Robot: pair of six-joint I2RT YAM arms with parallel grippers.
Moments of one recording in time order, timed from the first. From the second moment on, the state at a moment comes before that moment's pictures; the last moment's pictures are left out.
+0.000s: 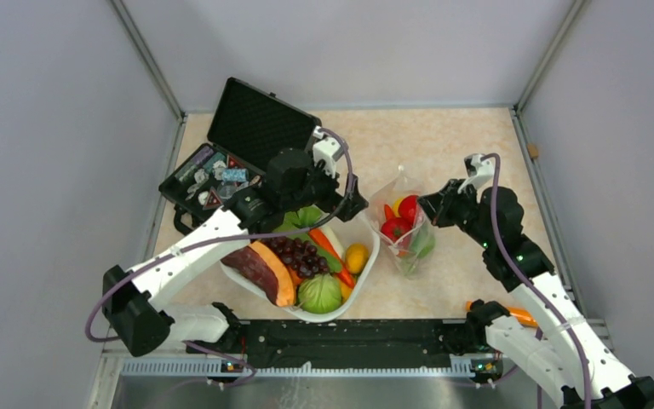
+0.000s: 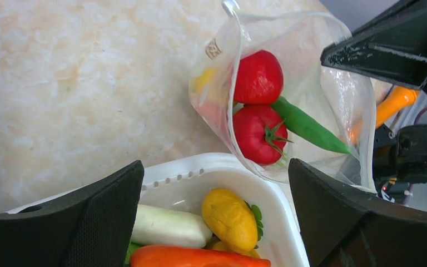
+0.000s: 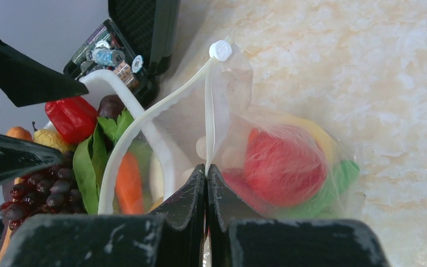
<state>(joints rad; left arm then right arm) -0.77 1.29 1.16 -0.27 0.20 -0.24 0.40 0.69 0.71 -0.28 -0.14 0.46</state>
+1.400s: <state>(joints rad) -0.79 1.40 1.21 -0.90 0.48 0.30 0.40 0.69 0.71 -0.29 -0.13 0.46</state>
